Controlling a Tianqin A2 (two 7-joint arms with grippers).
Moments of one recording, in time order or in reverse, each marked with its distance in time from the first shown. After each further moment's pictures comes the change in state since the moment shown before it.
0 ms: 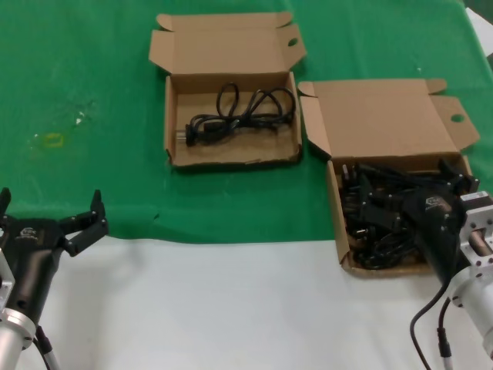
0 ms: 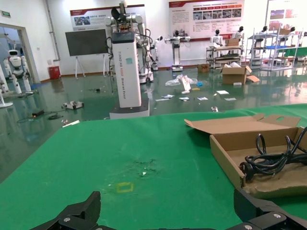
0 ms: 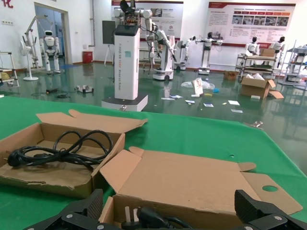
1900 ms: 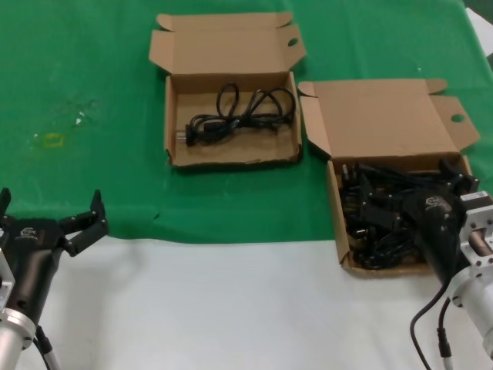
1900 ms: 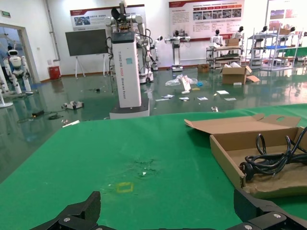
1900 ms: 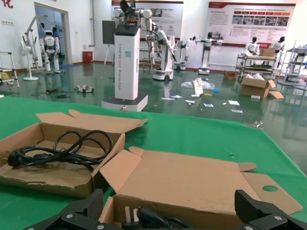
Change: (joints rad) left arm 0.000 0.000 0.000 0.000 0.000 0.000 0.000; right arm 0.000 0.000 0.000 0.000 0.000 0.000 0.000
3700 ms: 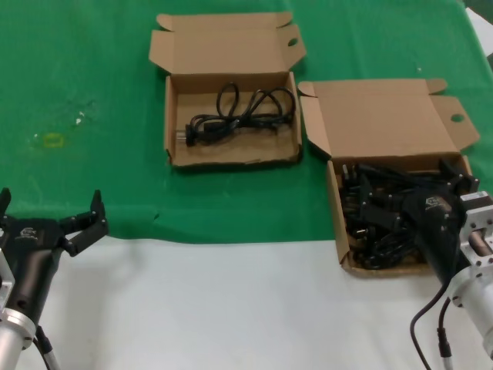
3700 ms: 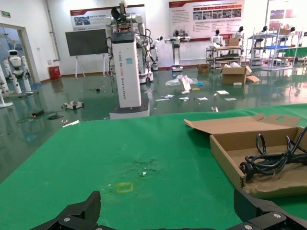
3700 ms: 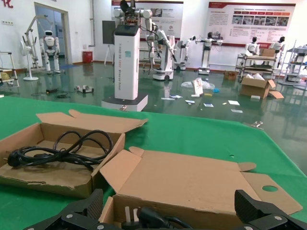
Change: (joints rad) left arm 0.000 0.000 0.000 0.000 0.000 0.000 0.000; right arm 0.000 0.000 0.000 0.000 0.000 0.000 0.000
